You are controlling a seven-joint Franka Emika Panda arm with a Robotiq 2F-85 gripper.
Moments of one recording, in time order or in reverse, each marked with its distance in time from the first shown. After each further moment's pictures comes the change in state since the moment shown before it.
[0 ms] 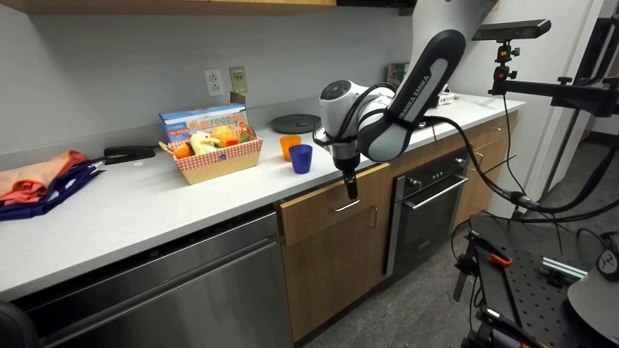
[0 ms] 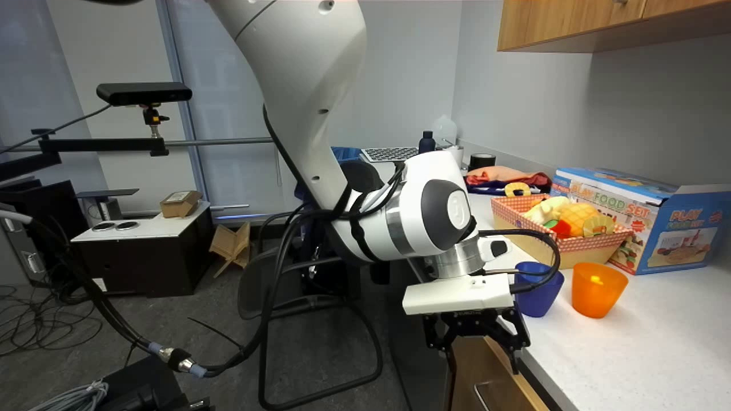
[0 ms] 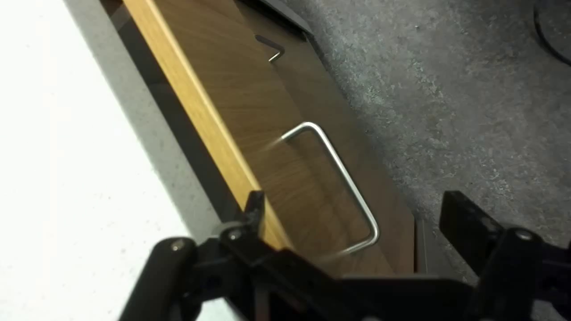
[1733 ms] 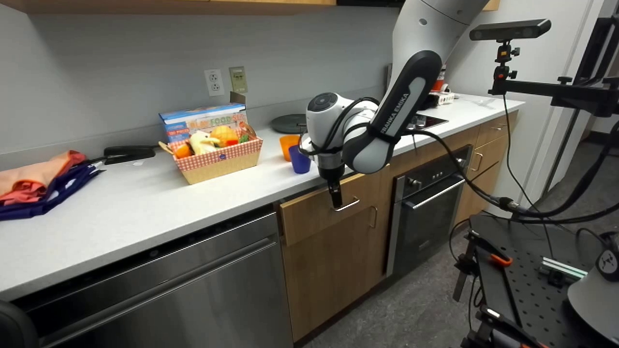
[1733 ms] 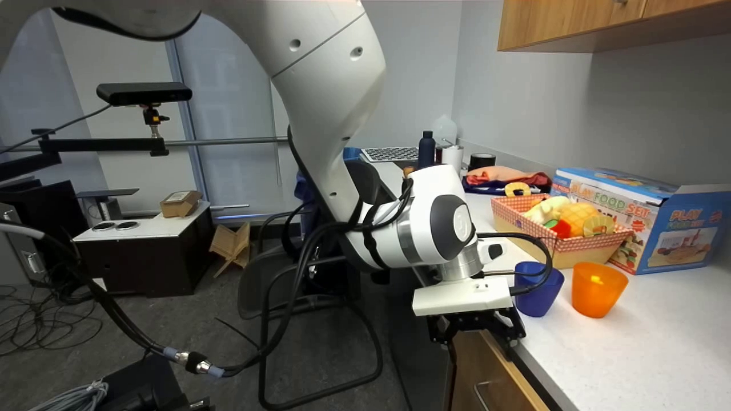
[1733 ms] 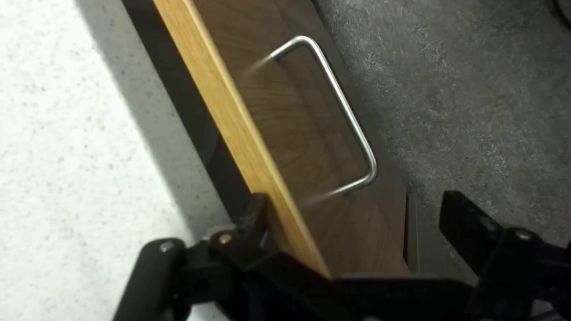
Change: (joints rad) arm -0.032 0.120 0.066 0.116 0.015 0.047 -0.027
